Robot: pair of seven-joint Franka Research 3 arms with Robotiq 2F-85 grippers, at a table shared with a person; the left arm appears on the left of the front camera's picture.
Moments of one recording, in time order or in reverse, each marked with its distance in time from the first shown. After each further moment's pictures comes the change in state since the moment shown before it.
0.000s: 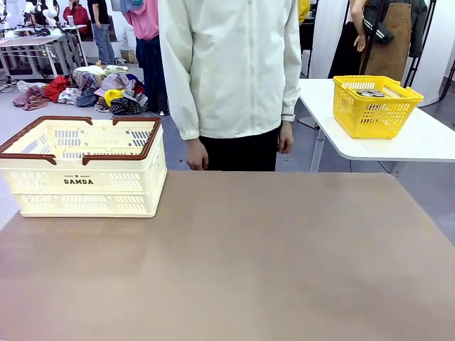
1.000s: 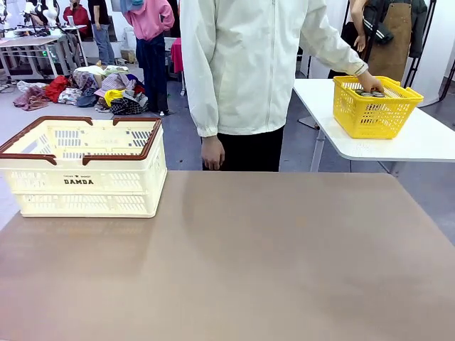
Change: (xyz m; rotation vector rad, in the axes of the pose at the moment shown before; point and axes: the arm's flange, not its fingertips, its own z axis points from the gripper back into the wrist) left arm 0.000 0.000 -0.001 0.003 0.003 0.000; right arm 0.000 0.000 0.001 -0.001 -0.002 -0.001
